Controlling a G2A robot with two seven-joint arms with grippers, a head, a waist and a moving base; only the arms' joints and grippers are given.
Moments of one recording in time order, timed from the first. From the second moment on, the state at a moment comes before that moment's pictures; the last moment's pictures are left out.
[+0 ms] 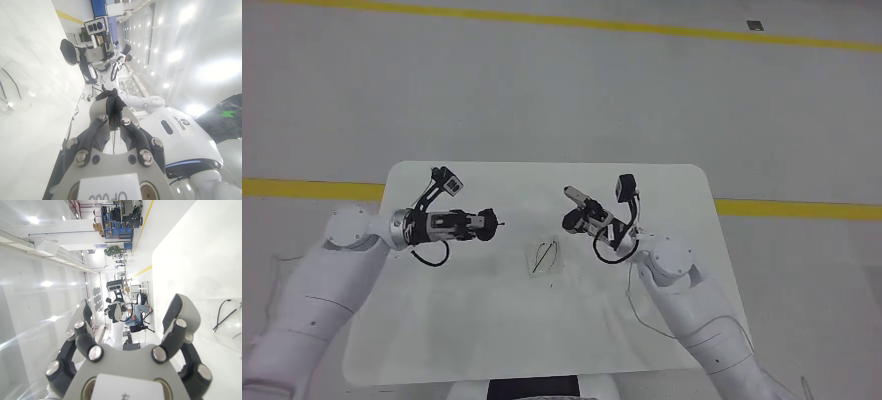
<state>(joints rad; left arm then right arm) 1.18 -1.09 -1.25 -1.27 -0.65 -0.34 -1.39 -1.31 -1.12 1.09 -1.59 0.38 0.00 0.54</state>
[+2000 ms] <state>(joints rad) 1.15 -1.05 -1.06 -1.23 -0.78 -0.33 -1.38 -1.20 -1.16 0.95 -1.44 0.65 -0.11 0.96</state>
